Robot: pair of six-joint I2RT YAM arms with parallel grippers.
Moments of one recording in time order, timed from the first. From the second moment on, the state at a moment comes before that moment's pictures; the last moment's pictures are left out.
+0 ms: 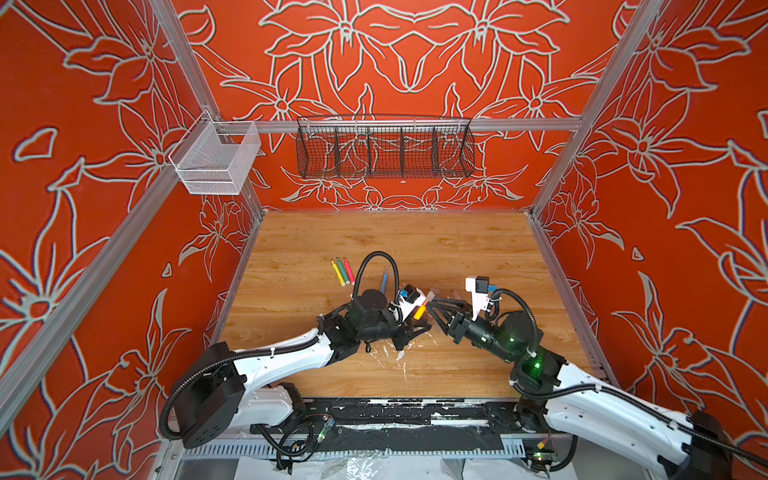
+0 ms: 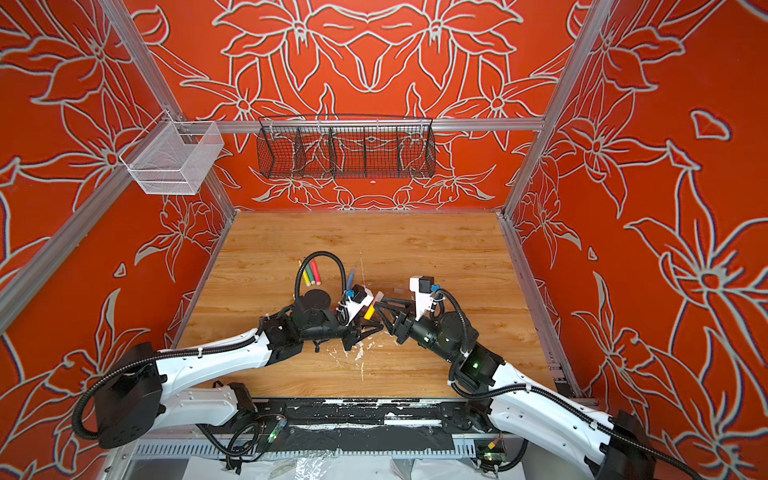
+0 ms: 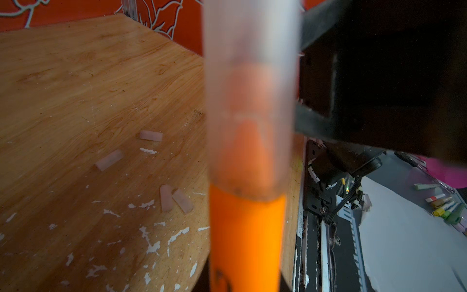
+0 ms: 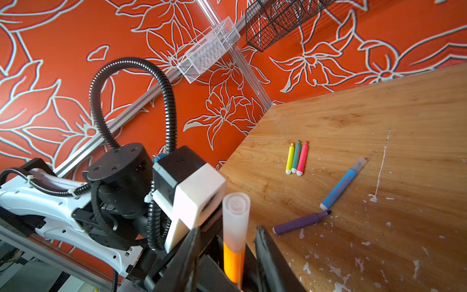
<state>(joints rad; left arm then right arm) -0.85 1.25 0.64 0.23 0.41 -0.16 0.86 0.70 0.38 0.37 -0.09 0.67</state>
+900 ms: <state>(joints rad) -0.90 1.28 0.68 0.16 0.35 -0.12 0.83 0.75 0.38 0.39 -0.09 0.70</state>
